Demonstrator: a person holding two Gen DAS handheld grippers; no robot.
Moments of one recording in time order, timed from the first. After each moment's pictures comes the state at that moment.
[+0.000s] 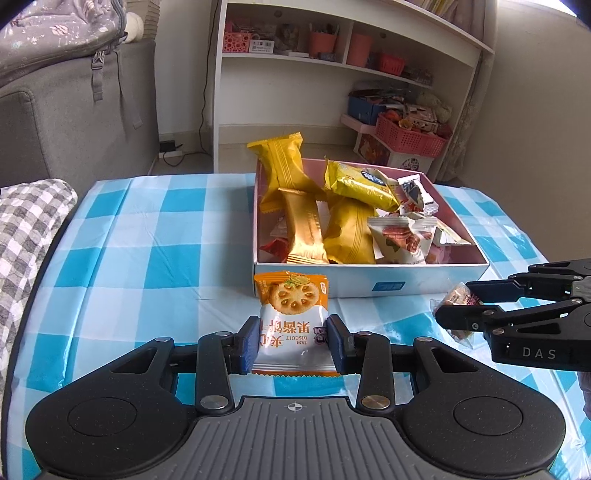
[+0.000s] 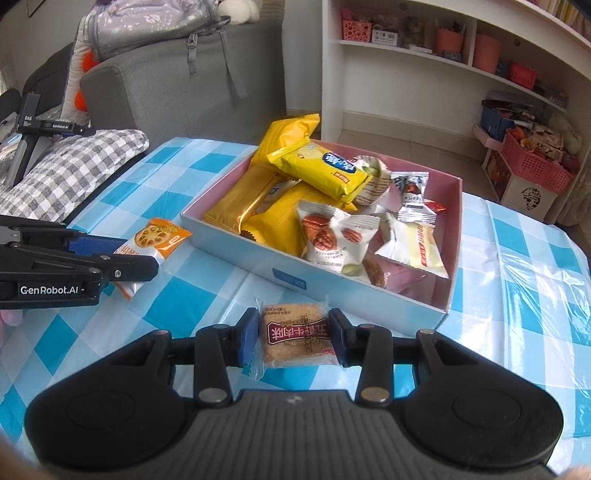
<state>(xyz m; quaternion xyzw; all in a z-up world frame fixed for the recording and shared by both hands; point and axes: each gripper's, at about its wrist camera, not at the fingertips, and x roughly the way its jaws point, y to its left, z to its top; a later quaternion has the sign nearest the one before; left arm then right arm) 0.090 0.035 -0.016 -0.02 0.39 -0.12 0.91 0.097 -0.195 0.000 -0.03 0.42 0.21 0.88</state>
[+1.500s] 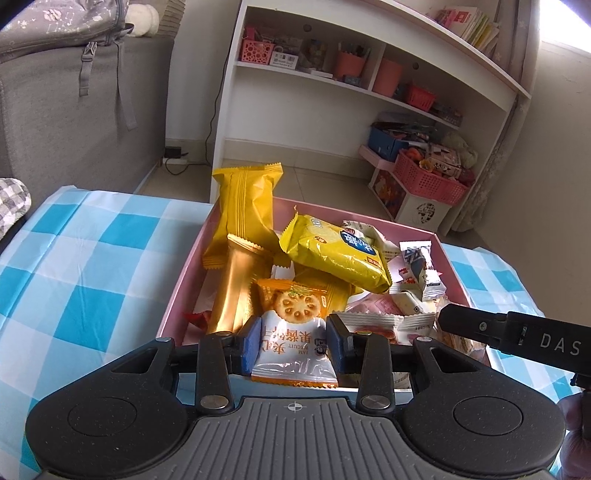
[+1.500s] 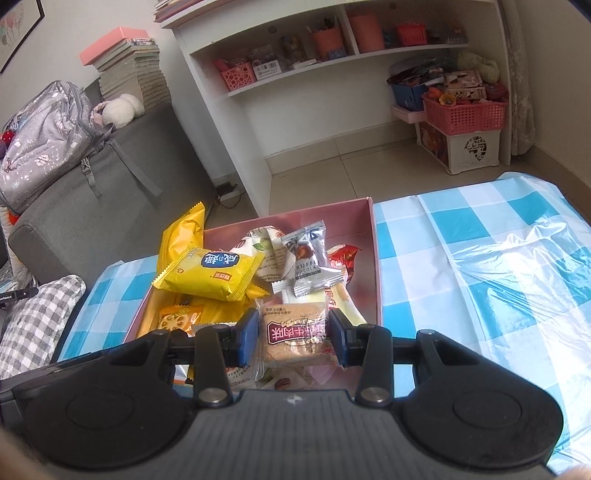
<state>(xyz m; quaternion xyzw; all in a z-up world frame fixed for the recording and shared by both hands) 0.169 -0.025 -0.033 -0.09 0.36 -0.08 0.93 0.156 -0.243 -0.010 0.15 0.38 0.11 0.90</state>
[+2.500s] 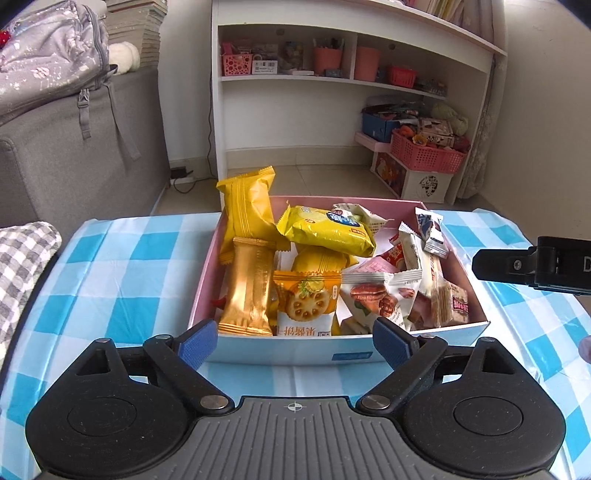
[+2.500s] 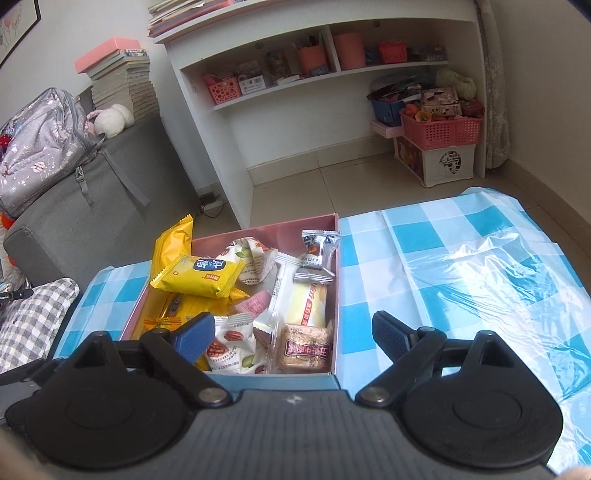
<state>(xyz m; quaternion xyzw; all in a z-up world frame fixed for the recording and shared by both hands) 0.122 -0.040 -0.008 0.01 0.36 -0.07 0.93 0.124 -0.261 0.016 0.15 0.38 0.08 0.91</state>
